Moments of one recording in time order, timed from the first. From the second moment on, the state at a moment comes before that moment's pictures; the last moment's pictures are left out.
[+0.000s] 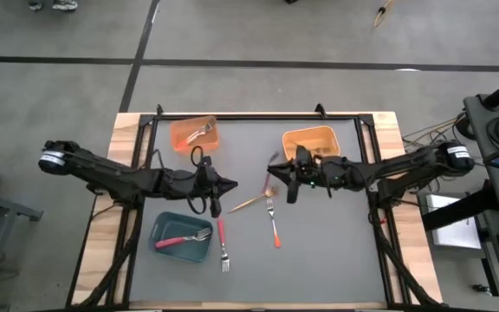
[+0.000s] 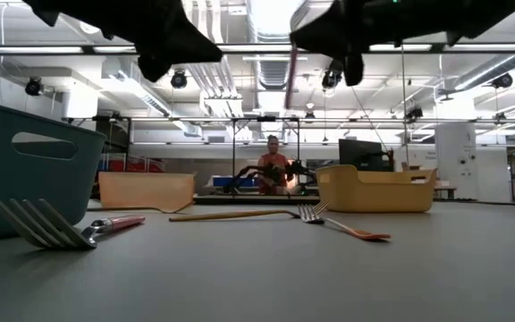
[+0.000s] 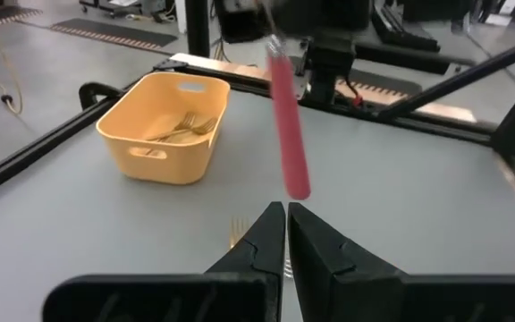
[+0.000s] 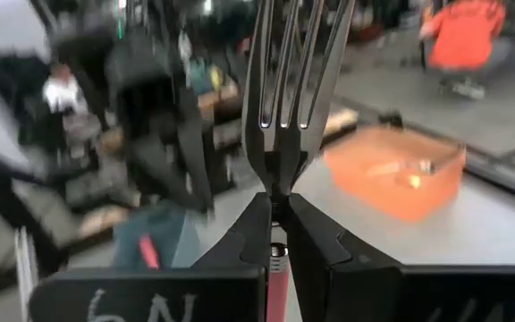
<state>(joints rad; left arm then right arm) -0.18 1.22 0.66 0.25 -0.39 -0.25 0.04 1.31 0.67 0.60 0.24 0.33</state>
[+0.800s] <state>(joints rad) -0.17 1.36 0.73 0.30 -0.60 -0.08 0.04 1.63 0.86 0.87 0.37 0.16</state>
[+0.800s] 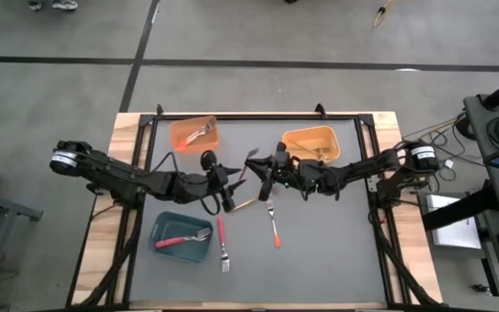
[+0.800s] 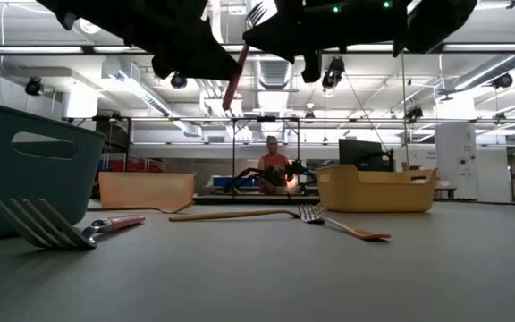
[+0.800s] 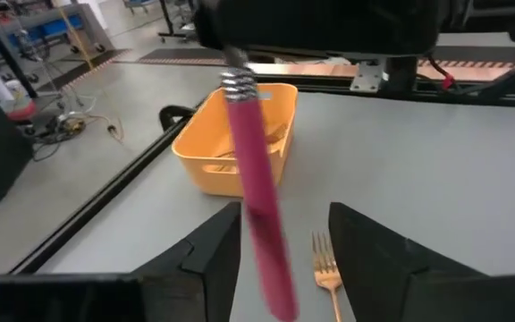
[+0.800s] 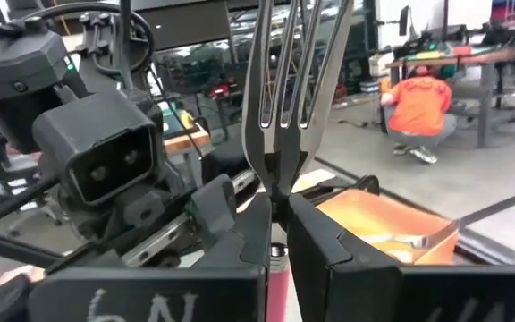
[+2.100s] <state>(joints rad) -0.10 1.29 0.73 0.18 -0.17 -0.30 -0.14 1.50 1.11 -0.01 -0.33 0.17</state>
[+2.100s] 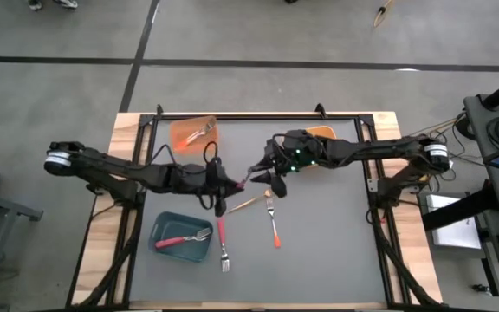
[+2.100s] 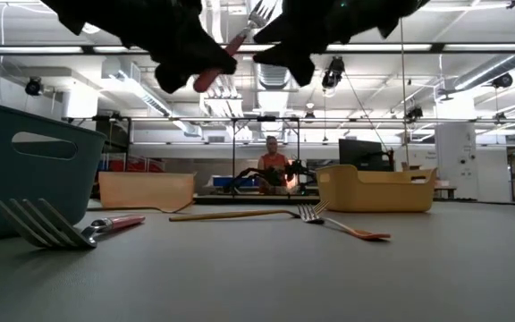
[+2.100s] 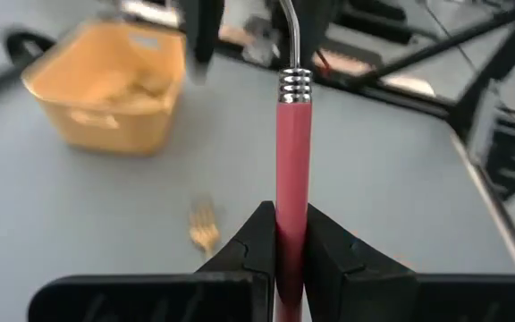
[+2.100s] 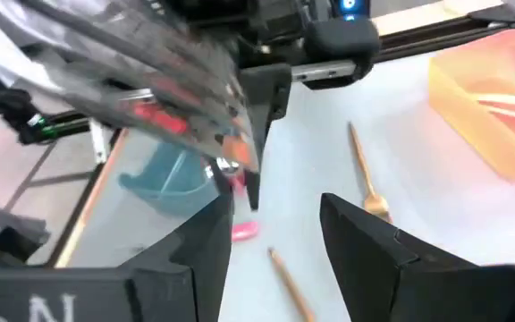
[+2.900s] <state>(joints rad) -0.19 1.26 0.72 -0.02 -0.17 -0.43 0.03 1.42 1.11 -0.05 -0.02 0.05</state>
